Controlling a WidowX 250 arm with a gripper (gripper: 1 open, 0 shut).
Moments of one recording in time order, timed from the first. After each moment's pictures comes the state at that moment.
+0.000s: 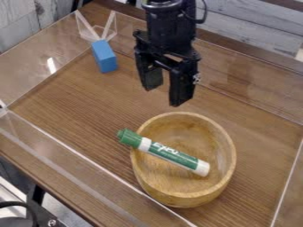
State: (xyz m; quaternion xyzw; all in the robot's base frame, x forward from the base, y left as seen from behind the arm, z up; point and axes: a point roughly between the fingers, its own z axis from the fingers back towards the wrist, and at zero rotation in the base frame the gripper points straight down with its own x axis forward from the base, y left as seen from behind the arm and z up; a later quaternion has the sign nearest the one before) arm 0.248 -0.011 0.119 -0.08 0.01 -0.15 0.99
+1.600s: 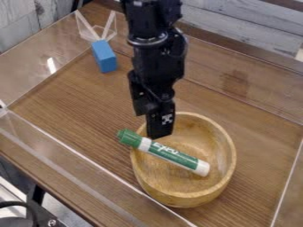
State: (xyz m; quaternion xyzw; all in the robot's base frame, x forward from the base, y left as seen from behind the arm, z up) arm 0.219 -0.010 0.091 -0.08 0.01 -0.30 0.95
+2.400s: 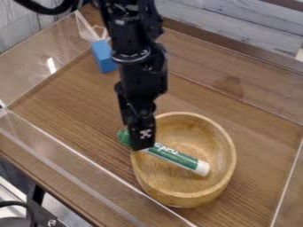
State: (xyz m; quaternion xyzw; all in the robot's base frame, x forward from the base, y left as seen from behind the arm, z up) arm 0.206 0.005 0.077 -0.07 0.01 -0.33 0.94
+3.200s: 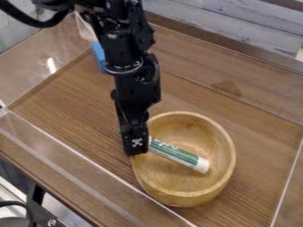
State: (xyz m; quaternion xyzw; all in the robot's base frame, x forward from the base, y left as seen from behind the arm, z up) arm 0.207 0.008 0.065 -0.05 -0.02 -0.36 0.93
